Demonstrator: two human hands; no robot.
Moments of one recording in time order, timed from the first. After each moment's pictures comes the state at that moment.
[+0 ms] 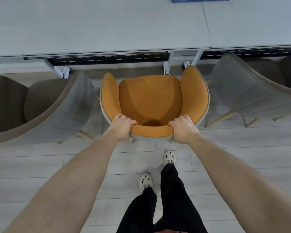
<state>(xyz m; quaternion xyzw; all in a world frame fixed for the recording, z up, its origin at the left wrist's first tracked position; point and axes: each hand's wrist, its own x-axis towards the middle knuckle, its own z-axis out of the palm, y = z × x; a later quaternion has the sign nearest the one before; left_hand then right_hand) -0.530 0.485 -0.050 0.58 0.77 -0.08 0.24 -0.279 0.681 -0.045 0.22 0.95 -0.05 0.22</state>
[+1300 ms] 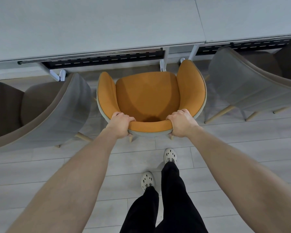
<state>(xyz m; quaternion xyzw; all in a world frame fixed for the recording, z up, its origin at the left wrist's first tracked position) -0.529 0.496 -0.051 0.57 0.78 -0.10 0.24 -0.282 0.690 -0.042 0.23 0.95 -0.05 0.22</state>
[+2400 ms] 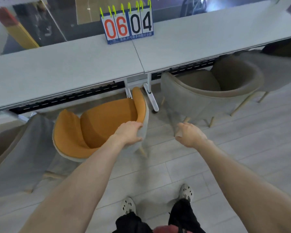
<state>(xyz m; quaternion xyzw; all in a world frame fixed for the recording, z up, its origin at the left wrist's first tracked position) -0.323 0.678 0.067 0.63 0.73 -0.06 0.24 -0.045 0.800 0.048 0.47 0.85 -0.20 0.15</state>
